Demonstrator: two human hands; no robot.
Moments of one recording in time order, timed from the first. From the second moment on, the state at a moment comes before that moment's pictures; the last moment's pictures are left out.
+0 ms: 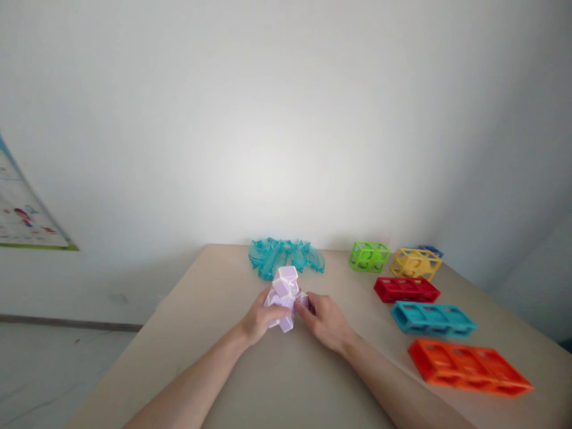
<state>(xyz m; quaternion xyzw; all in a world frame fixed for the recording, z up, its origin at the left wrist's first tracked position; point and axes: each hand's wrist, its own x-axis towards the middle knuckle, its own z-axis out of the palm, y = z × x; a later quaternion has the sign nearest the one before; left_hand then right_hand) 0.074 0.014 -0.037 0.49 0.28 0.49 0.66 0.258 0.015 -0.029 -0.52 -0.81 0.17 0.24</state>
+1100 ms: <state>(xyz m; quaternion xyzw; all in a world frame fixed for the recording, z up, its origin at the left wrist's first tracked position) 0.055 0.020 -0.018 0.29 0.14 0.30 0.90 0.269 0.014 -0.025 -0.28 -0.78 0.37 0.42</state>
